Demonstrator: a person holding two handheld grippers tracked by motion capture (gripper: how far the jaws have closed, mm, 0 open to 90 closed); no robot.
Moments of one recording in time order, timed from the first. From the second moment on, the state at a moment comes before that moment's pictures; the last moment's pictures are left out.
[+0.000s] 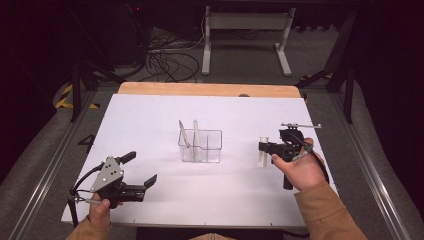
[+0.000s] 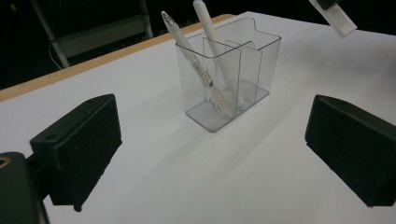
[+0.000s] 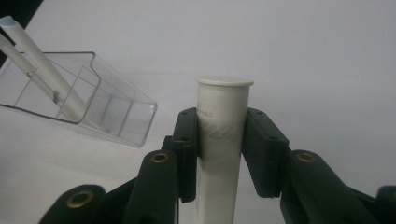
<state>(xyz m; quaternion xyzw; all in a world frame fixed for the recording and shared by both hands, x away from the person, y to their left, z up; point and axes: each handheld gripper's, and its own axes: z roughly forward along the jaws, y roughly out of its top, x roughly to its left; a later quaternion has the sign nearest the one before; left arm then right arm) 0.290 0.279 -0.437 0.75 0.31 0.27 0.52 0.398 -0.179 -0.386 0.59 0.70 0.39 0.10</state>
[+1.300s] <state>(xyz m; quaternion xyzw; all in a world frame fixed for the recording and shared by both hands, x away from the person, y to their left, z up) 0.282 0.288 -0.438 0.73 0.33 0.28 0.53 0.383 -0.134 -0.354 0.36 0.74 0.54 0.17</state>
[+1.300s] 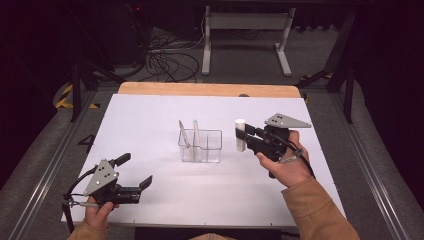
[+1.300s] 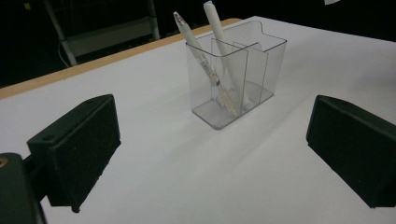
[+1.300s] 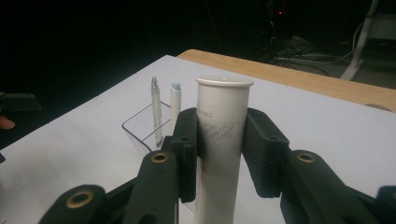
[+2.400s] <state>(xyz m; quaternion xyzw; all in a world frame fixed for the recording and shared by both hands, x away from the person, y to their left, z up) 0.284 0.288 -0.438 0.73 0.32 0.28 0.53 0.397 -0.095 -0.366 0.36 0.72 0.58 0.14</state>
